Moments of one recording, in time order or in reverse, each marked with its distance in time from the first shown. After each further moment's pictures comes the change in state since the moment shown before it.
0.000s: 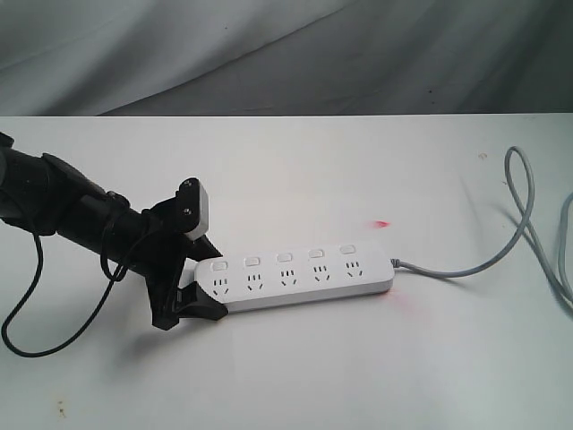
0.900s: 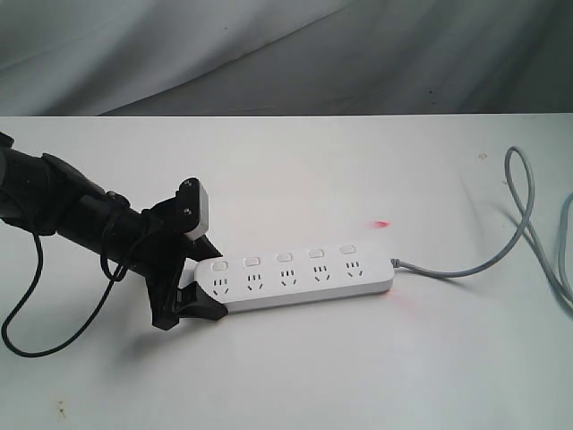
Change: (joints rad) left arm 0.000 0.000 0.000 0.000 0.000 0.000; right arm -0.177 -0.677 0.532 -0.032 -0.049 -0.076
